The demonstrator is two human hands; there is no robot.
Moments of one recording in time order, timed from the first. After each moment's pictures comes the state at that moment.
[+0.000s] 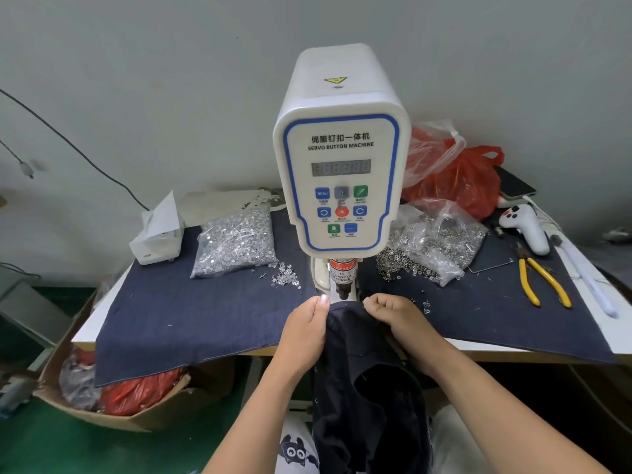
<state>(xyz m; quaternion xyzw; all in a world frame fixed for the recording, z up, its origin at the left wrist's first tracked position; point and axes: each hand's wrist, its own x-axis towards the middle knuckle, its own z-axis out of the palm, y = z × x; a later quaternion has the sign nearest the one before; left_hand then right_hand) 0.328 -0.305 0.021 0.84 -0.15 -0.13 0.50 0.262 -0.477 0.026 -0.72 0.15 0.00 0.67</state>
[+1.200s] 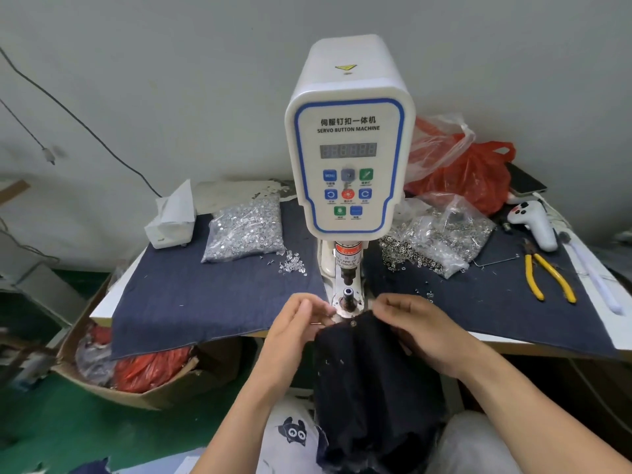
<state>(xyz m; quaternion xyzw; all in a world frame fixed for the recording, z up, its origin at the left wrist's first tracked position) 0.293 -0.258 0.012 0.68 -0.16 -0.18 0.70 0.225 -0.482 0.043 -0.67 0.05 0.07 0.74</state>
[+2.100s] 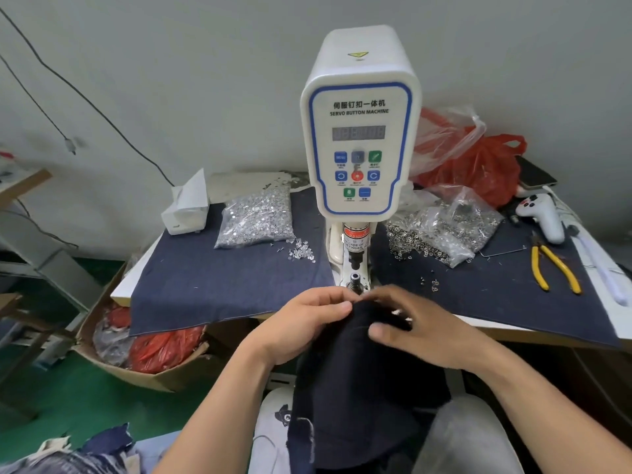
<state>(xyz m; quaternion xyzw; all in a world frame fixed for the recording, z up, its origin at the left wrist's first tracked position) 0.291 -0.257 0.060 0.59 -0.21 -0.42 0.66 0.204 -0.481 0.053 -0.88 -0.05 0.03 0.48</state>
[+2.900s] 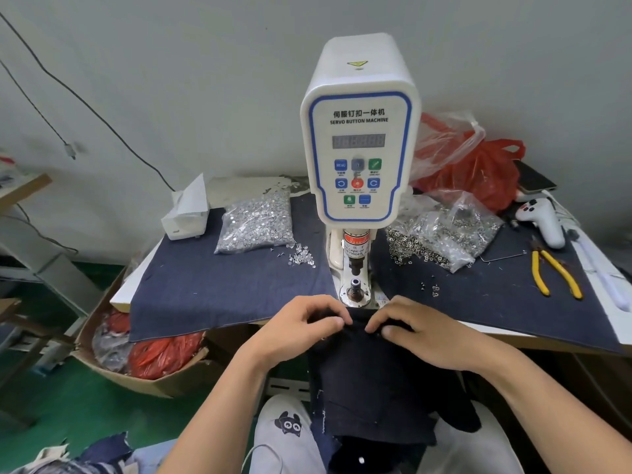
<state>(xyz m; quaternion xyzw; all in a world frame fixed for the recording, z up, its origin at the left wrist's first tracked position) 0.306 -0.244 0.047 0.77 -0.32 -0.25 0.49 0.212 -0.495 0.046 -0.92 -0.09 0.10 0.38</state>
